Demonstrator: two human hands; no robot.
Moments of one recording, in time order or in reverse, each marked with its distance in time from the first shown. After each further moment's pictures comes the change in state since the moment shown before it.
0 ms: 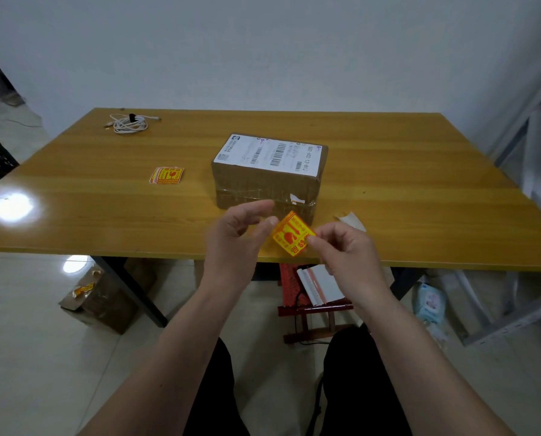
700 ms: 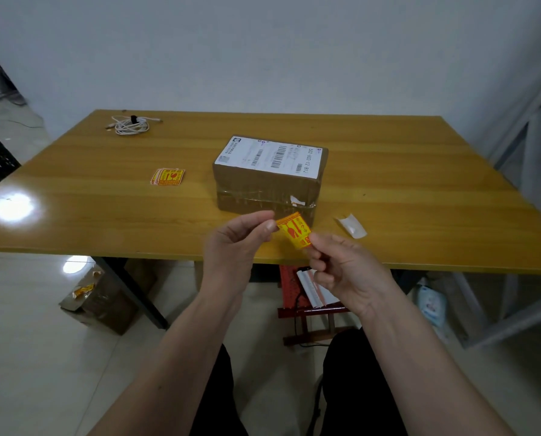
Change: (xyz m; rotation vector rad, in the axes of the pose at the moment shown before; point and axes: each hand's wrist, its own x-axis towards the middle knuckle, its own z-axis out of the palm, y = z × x) left_hand -0.008 -0.002 0.000 -0.295 0.009 -0.153; right_hand 0.004 0.000 -0.002 0.671 -0.229 0.463
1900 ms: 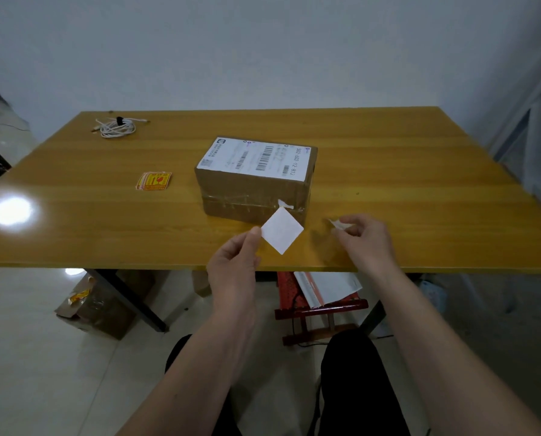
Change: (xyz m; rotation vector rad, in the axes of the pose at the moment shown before) left_hand 0.005 -0.022 0.037 -0.127 0.326 -0.285; right_hand 0.049 -0.023 -0.054 -0.837 0.483 -0.261
